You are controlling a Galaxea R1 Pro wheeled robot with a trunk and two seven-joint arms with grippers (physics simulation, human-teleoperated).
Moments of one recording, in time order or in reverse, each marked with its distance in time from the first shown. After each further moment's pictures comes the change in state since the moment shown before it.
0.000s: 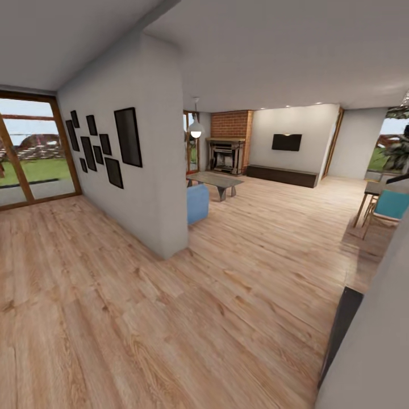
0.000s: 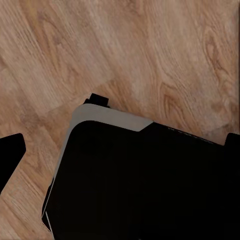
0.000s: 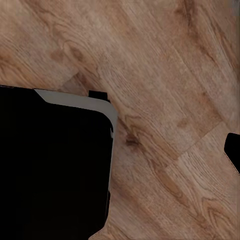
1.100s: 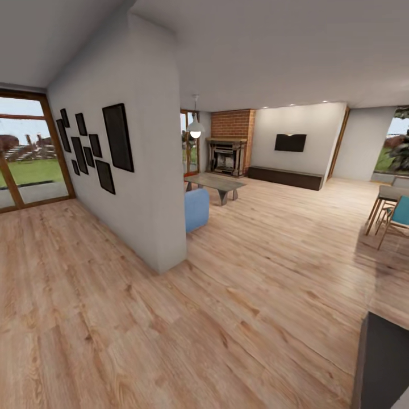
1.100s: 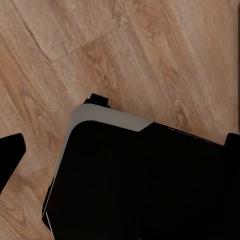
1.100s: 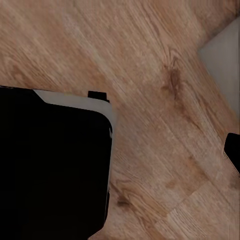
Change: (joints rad) left arm 0.000 0.000 0.000 0.000 -0.001 0.000 0.000; right arm 0.000 -0.002 -0.001 0.000 0.001 -0.002 0.000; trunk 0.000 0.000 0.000
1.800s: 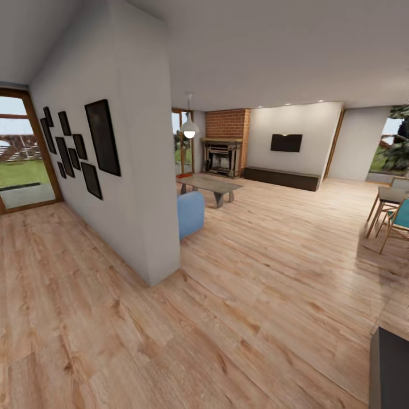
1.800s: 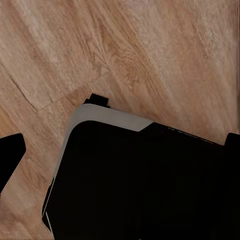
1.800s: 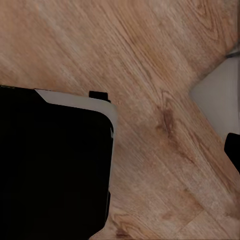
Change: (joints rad) left arm 0.000 0.000 0.000 0.000 0.000 0.000 0.000; right arm 0.000 0.000 0.000 0.000 0.001 0.000 0.005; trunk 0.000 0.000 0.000
